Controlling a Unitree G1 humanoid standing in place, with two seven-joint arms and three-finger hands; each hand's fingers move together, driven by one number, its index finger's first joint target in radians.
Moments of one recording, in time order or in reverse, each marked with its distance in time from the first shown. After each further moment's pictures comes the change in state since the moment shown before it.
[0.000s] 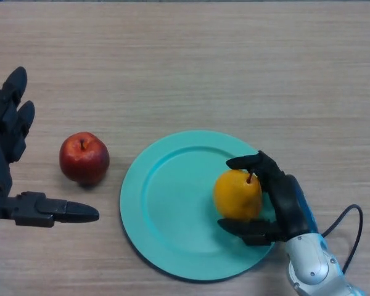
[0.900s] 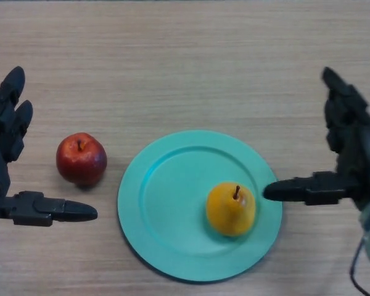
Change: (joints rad) left arm -0.004 0.000 0.010 0.003 0.000 -0.003 -0.007; right arm 0.114 -0.019 -0.424 -0.642 0.388 0.355 0.332
